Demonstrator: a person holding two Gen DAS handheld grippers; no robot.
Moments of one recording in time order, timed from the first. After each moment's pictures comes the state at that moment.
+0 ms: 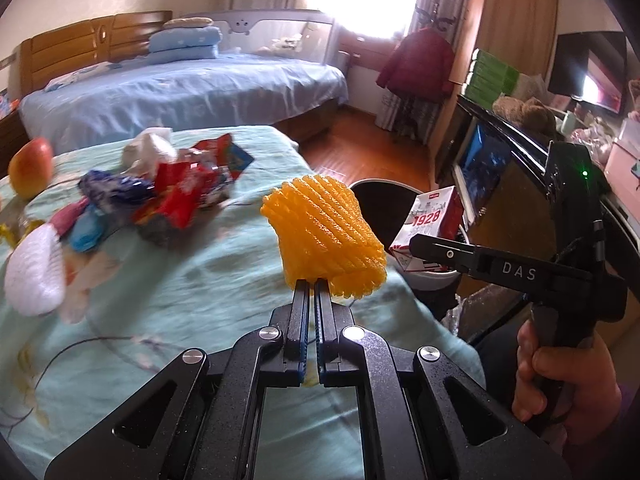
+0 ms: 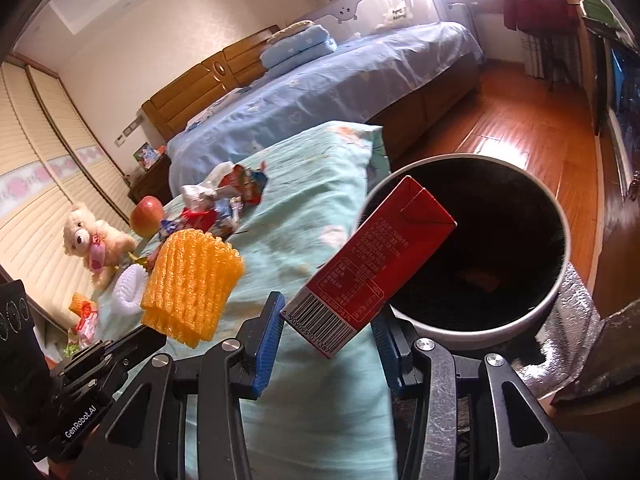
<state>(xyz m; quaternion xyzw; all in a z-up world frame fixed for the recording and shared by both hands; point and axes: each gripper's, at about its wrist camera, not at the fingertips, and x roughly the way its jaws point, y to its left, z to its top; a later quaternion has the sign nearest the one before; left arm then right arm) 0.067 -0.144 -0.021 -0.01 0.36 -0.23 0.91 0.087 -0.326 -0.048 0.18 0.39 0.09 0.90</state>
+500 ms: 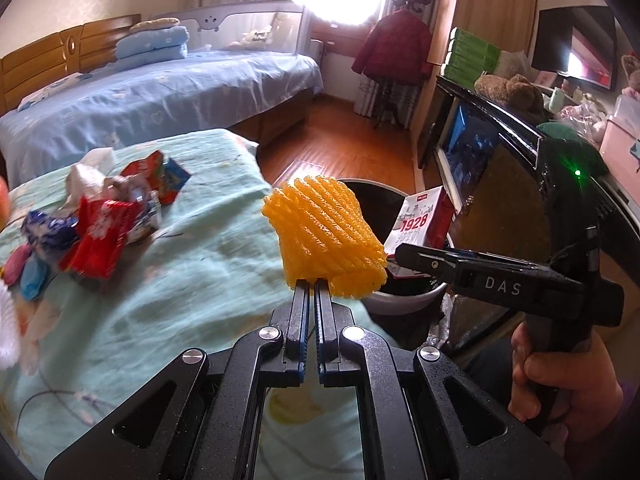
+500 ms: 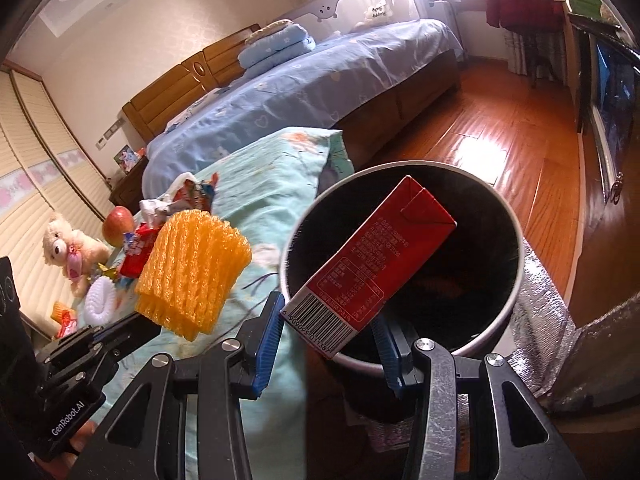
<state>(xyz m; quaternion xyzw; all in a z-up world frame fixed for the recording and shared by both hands) 0.097 -0.204 -0.024 0.02 0.36 -0.26 0.89 0.103 -0.371 -0.058 0.18 0.40 0.06 0.90</state>
